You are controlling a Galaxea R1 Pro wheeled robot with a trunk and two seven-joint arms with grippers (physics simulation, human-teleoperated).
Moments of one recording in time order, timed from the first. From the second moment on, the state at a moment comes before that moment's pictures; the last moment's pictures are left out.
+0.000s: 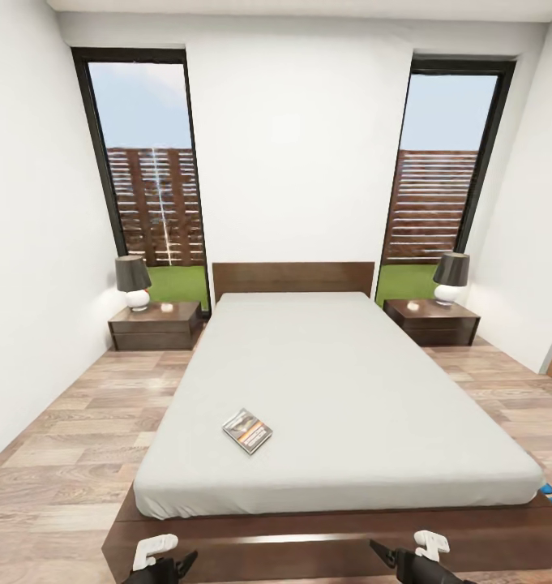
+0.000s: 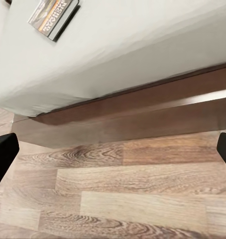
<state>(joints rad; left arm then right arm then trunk) -0.44 0.12 0.11 -0.07 0.22 -0.18 -0.57 -0.40 -0.20 -0.18 -0.21 -0.23 -0.02 0.74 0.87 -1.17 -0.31</state>
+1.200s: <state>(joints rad) -0.44 0.12 0.11 -0.07 0.22 -0.18 -0.57 -0.40 -0.20 -0.18 -0.21 -0.23 -0.02 0.74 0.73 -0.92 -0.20</state>
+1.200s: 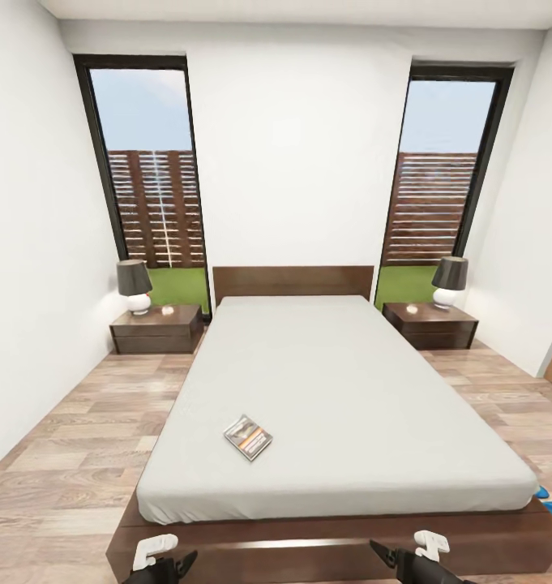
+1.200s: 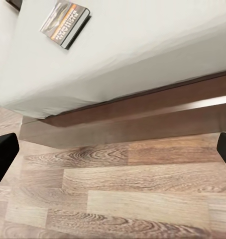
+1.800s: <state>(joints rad) -0.44 0.12 0.11 -0.07 0.22 -0.18 -0.57 -0.40 -0.20 -0.18 -0.21 -0.23 -0.02 0.74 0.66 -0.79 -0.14</state>
